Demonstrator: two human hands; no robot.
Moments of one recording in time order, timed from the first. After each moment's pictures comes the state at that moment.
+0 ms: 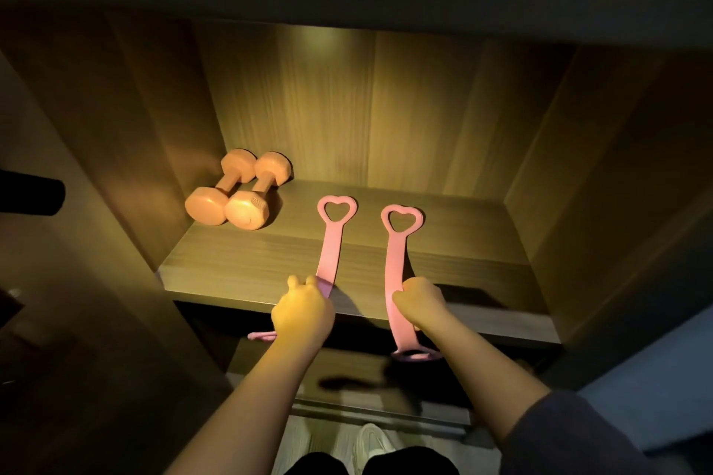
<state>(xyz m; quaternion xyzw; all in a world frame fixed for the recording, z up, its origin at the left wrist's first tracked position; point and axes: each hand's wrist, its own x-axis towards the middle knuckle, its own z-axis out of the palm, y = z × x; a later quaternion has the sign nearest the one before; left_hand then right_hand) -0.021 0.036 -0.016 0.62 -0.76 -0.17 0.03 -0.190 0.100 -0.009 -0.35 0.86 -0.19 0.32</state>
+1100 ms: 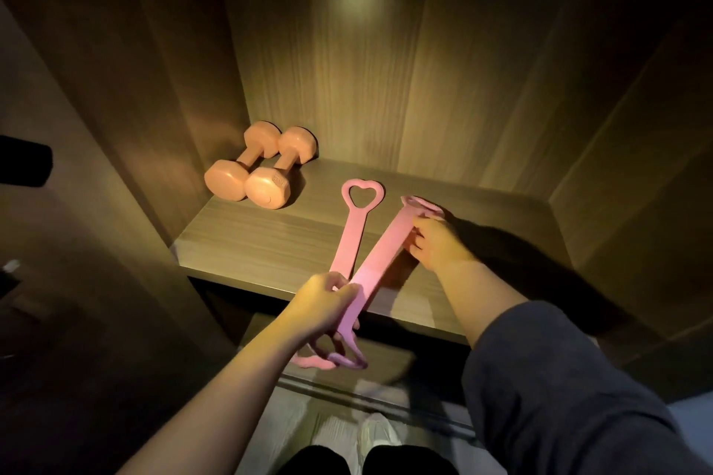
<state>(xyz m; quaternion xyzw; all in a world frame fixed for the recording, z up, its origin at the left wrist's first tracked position) 0.003 0.028 -0.004 0.50 -0.62 -0.59 0.14 -0.208 0.004 0.009 -0.04 0.61 -0.61 0.51</state>
